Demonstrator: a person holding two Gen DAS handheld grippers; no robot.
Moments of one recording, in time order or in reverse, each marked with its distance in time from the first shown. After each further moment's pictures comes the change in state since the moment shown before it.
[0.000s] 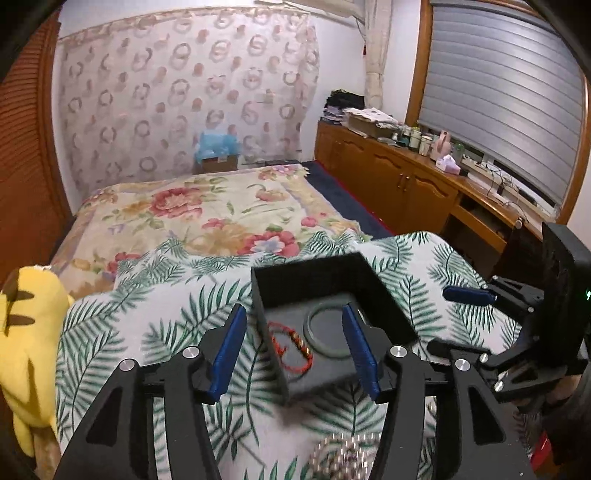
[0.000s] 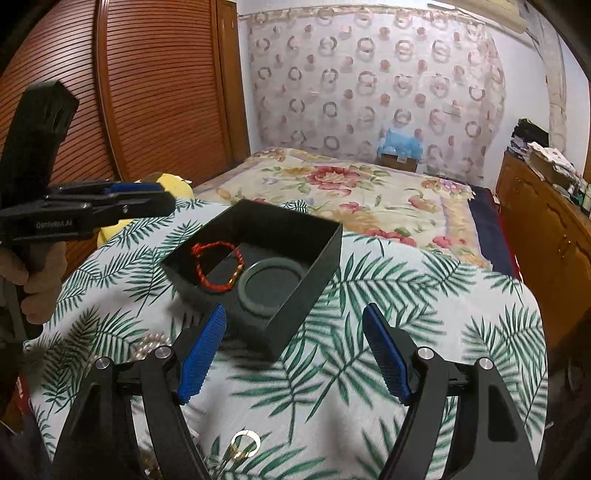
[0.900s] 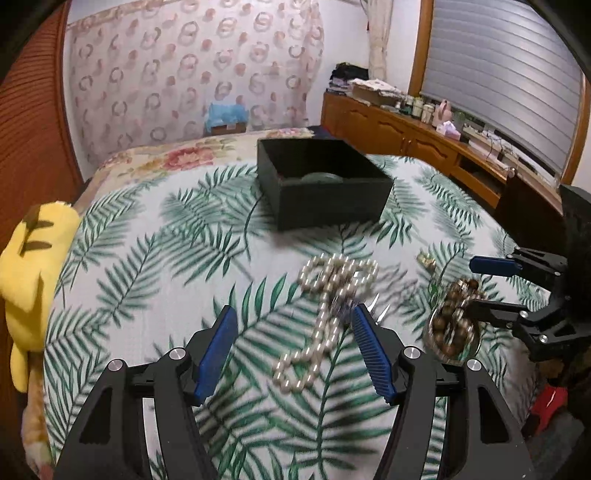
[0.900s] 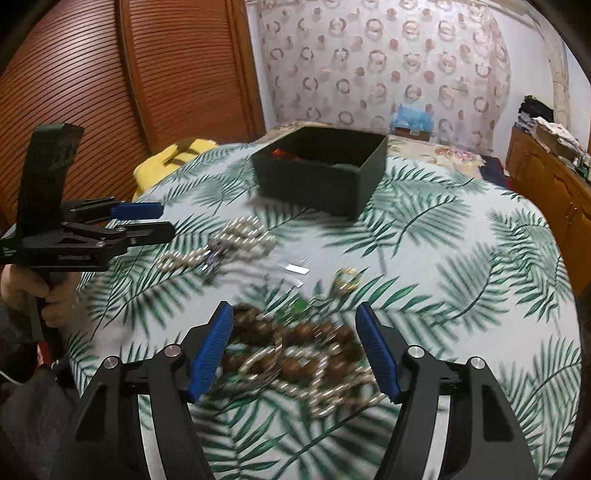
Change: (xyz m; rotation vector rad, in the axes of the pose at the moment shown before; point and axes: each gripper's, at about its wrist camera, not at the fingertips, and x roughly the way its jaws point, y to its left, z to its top) left arm -0.054 -0.018 -0.127 -0.008 0.103 0.038; right arm -0.054 0.066 -0.101 0.015 0.082 0.064
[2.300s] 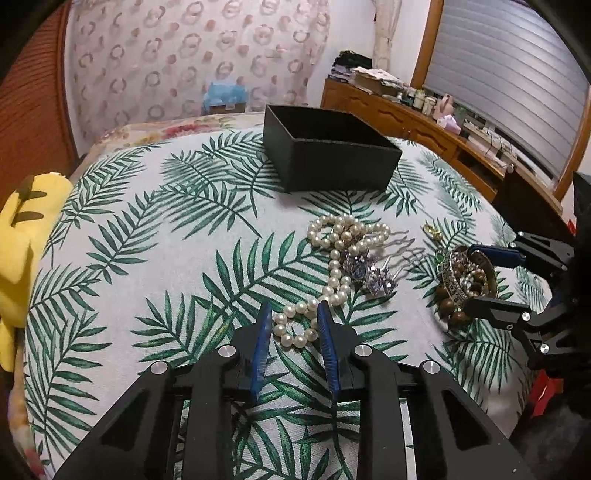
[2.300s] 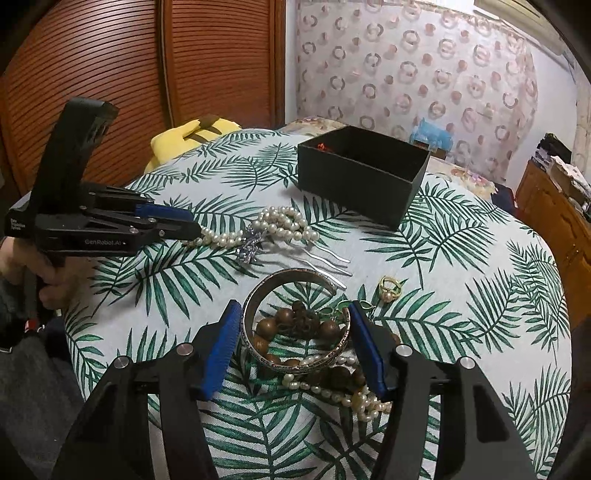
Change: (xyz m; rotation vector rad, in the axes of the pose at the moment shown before) left arm 0.006 0.013 -0.020 -0.047 0.046 -0.048; right arm 0.007 0.039 0.004 -0.151 0.018 -0.025
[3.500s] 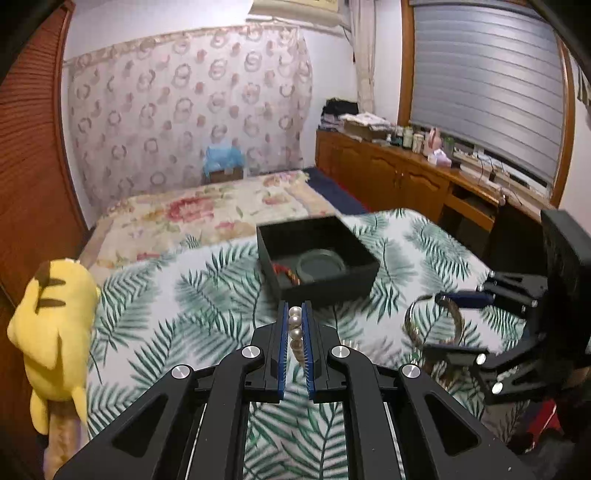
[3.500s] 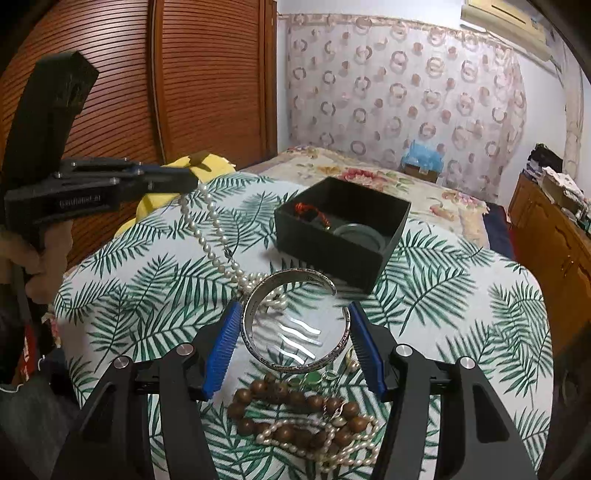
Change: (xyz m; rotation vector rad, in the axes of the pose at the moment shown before) left arm -0.052 -0.028 0.083 0.115 -0.208 0.052; right arm -0.014 -0.022 0.046 0.022 -0.104 -0.019
